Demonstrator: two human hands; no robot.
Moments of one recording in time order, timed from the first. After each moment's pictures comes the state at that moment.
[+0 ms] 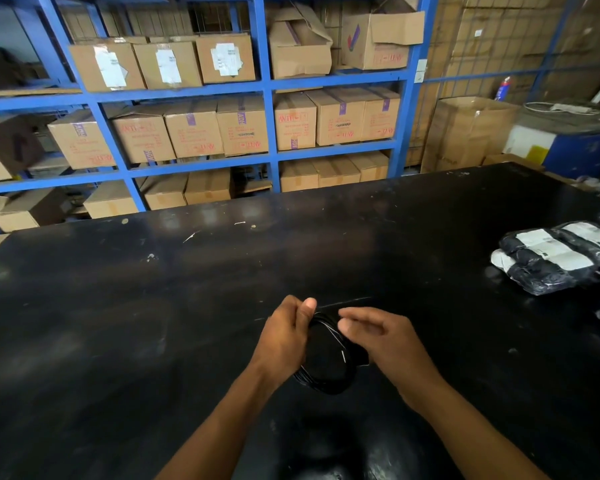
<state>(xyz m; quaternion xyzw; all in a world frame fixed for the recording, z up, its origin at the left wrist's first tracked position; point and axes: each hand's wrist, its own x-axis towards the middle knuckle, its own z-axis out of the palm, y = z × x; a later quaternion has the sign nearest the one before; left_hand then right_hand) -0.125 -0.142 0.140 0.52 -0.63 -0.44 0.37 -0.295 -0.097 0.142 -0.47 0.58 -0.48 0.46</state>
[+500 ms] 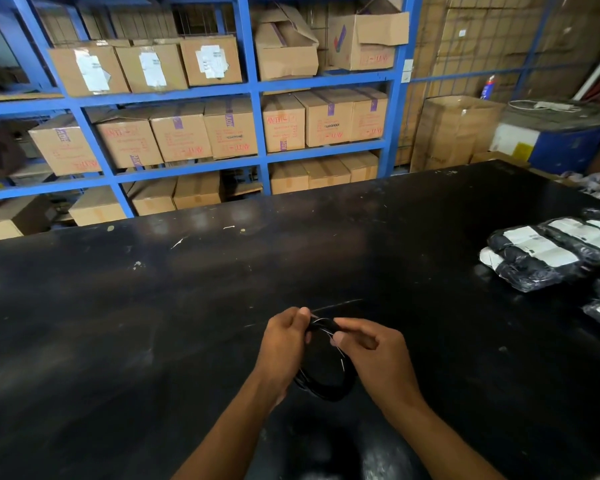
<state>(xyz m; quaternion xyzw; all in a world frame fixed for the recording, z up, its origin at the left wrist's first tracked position) -0.149 -0.144 0.136 0.52 -0.51 -0.56 0.39 -0.287 -0.096 0.125 -0.45 0.61 -0.54 0.37</state>
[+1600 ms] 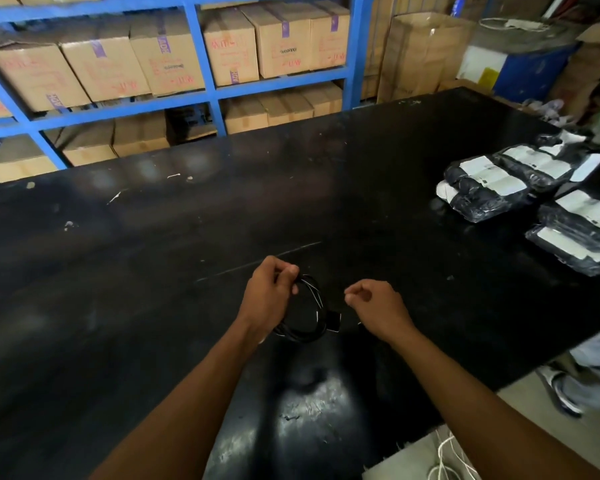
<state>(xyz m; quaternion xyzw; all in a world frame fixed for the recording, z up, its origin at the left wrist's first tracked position) -0.206 -0.168 0.080 0.52 -0.62 -0.47 0.36 -0.392 -0.108 0.060 -0.44 0.78 -0.30 0.34</state>
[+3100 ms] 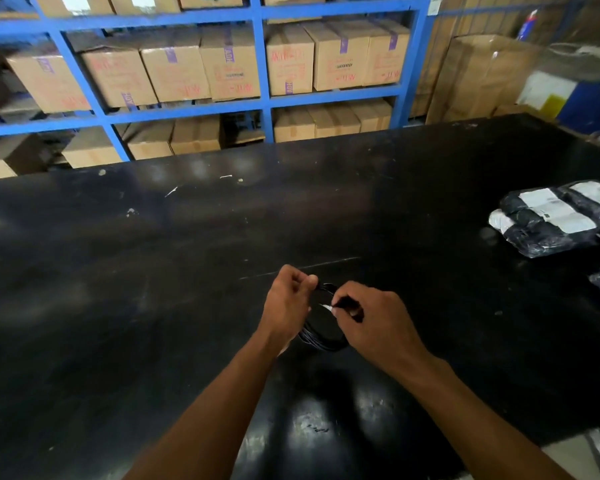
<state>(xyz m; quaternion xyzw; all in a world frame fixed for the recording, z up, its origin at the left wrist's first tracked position) -0.172 -0.166 0.090 0.57 -0.53 -0.50 0.38 -0.321 -0.106 0.109 -0.71 0.61 -0.31 0.17</state>
